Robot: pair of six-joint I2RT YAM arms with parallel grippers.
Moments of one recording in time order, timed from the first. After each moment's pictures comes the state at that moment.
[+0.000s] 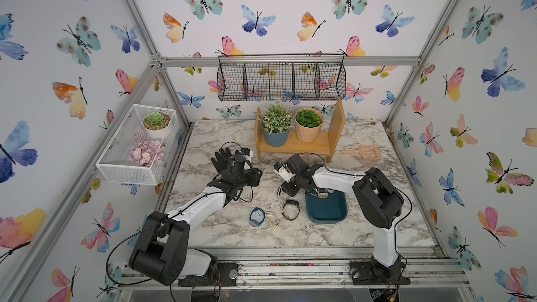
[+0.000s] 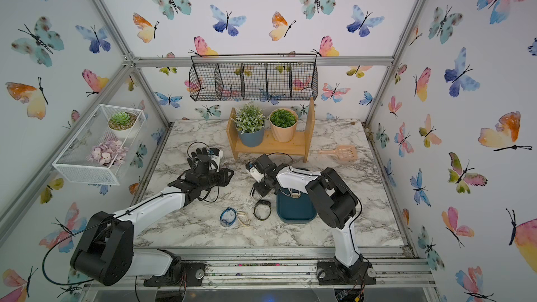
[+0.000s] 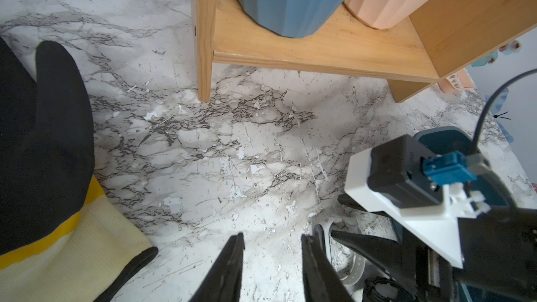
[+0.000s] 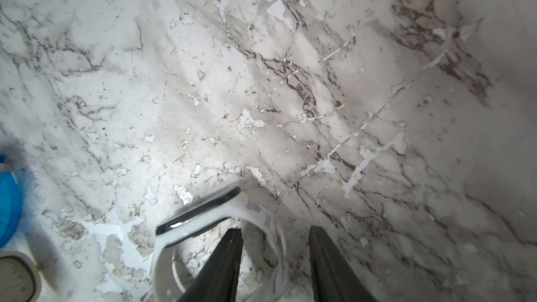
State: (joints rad) left arm -0.40 1.37 0.74 -0.02 0.17 -0.33; right arm 0.79 2.00 1.30 -0.39 -0.09 -0.13
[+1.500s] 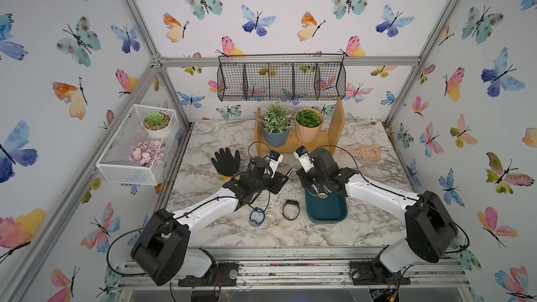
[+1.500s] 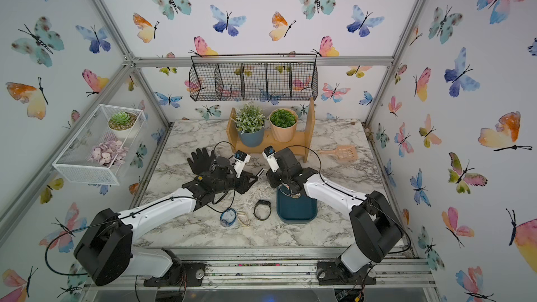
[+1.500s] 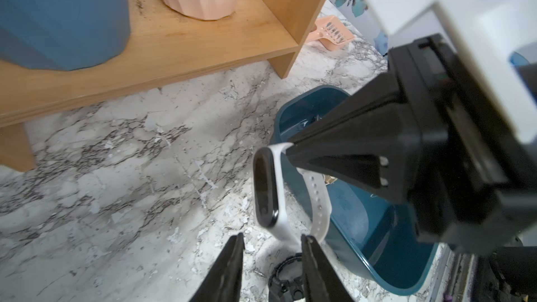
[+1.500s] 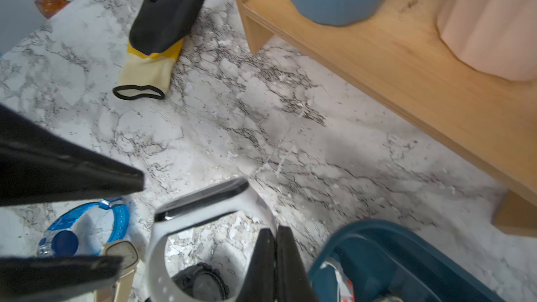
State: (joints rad) left arm -0.67 1.39 0.82 0.03 0.26 -0.22; right arm 0.67 1.55 1.01 -0.20 -0.06 0.06
